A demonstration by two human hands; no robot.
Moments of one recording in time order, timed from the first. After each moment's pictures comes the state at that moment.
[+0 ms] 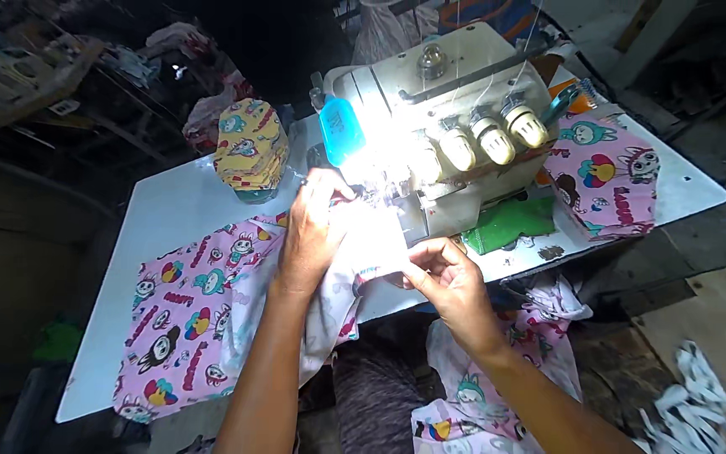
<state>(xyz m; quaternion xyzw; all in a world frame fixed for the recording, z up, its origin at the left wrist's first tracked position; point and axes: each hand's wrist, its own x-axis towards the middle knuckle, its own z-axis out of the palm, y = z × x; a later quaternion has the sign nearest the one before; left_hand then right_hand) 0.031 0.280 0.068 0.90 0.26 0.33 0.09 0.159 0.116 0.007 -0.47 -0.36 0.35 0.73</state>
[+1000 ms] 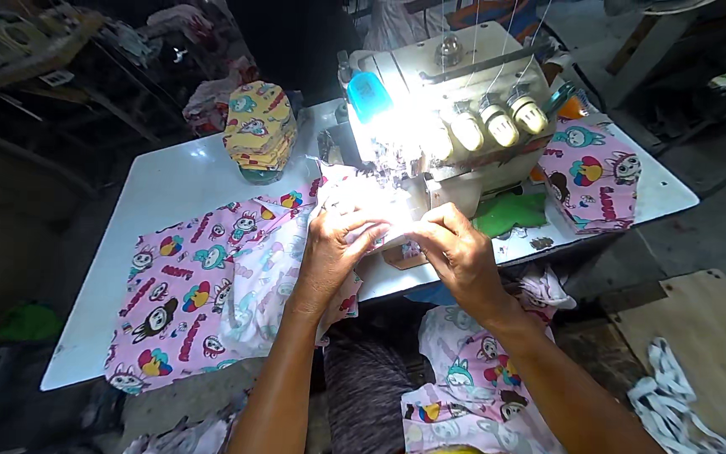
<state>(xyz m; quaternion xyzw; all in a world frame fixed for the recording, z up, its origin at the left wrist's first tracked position) 0.009 0.231 0.052 0.89 0.23 0.35 0.18 0.190 0.121 0.014 -0.57 -0.65 -0.07 0.51</state>
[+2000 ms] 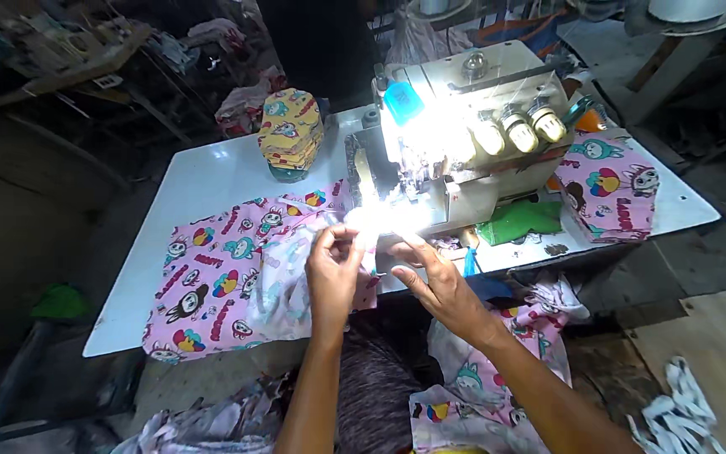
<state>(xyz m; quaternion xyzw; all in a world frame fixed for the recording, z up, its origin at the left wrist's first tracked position) -0.016 0.190 0.035 0.69 0.47 0.43 0.35 0.144 0.116 -0.005 -0.51 -0.66 0.18 0.53</state>
